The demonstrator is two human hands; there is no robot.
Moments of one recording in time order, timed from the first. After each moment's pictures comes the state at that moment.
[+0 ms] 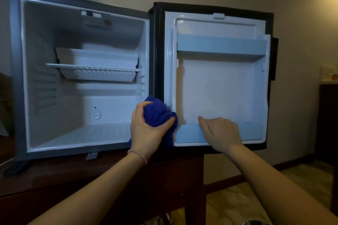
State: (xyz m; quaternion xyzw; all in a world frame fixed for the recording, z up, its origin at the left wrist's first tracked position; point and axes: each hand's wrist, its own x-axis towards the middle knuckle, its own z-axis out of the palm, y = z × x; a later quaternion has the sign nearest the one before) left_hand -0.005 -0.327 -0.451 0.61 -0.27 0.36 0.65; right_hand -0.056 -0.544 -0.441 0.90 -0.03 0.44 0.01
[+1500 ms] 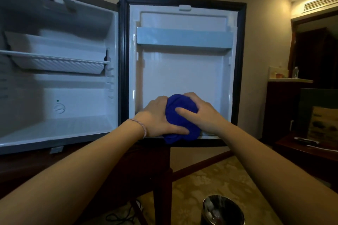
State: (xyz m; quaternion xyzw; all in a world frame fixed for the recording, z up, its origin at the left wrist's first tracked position) left_hand -0.049 -0.385 -0.403 0.81 -0.48 0.18 0.29; right_hand -0.144 -0.558 -0.405 0.89 0.08 0.31 -0.34
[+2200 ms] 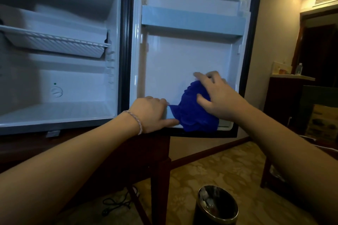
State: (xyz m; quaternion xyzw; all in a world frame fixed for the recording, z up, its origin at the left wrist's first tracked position) left_hand -0.029 -0.378 -0.427 0.84 -0.42 0.35 0.02; right_hand -0.167 -0.563 -0.379 0.95 -0.03 0.31 -0.01
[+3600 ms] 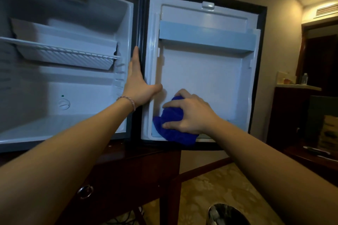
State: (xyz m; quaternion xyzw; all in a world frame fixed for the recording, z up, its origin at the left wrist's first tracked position) left_hand 0.038 -0.348 -0.364 0.66 -0.39 0.34 0.54; right_hand -0.092 -0.501 -0.384 0.96 0.05 0.26 0.03
